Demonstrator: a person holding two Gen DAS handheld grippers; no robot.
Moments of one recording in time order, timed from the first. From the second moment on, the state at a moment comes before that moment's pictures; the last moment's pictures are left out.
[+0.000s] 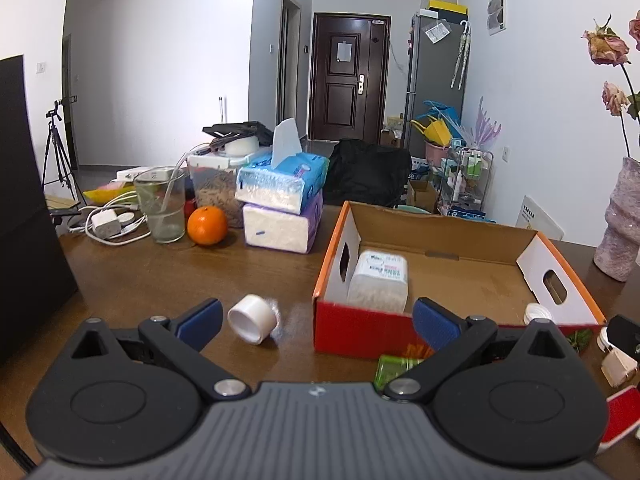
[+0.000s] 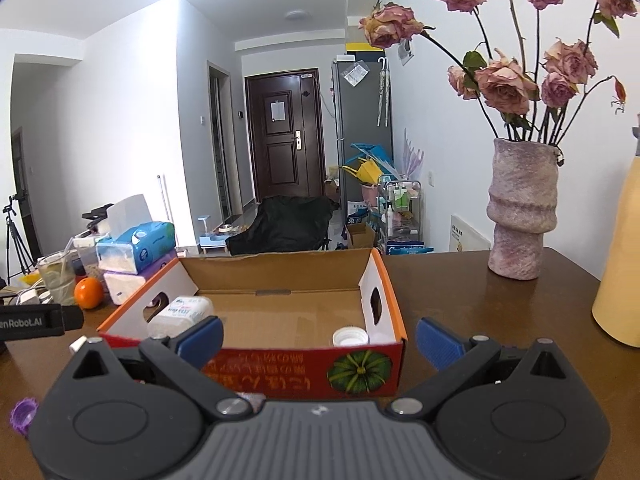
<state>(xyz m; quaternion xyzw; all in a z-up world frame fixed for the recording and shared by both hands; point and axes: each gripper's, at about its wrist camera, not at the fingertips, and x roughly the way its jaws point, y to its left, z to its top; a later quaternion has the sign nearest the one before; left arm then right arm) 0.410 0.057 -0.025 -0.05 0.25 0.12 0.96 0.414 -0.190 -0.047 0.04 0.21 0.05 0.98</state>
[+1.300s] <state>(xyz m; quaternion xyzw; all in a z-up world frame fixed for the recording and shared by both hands) 0.329 0.099 -0.068 -0.05 0.30 0.15 0.94 0.325 -0.289 -0.093 0.04 0.25 -0.02 0.97</state>
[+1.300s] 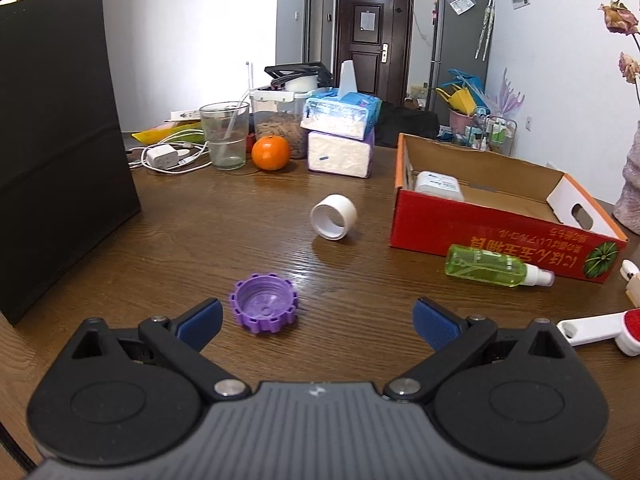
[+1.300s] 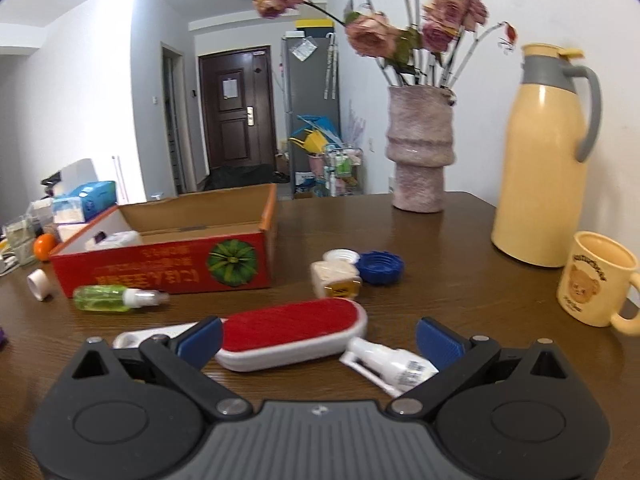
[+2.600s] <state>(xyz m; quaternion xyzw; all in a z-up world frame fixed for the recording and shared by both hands) 0.377 0.169 -0.116 -0.07 0.35 0.17 0.92 0.356 -0.337 -0.142 0.05 0.32 -0.01 0.94</state>
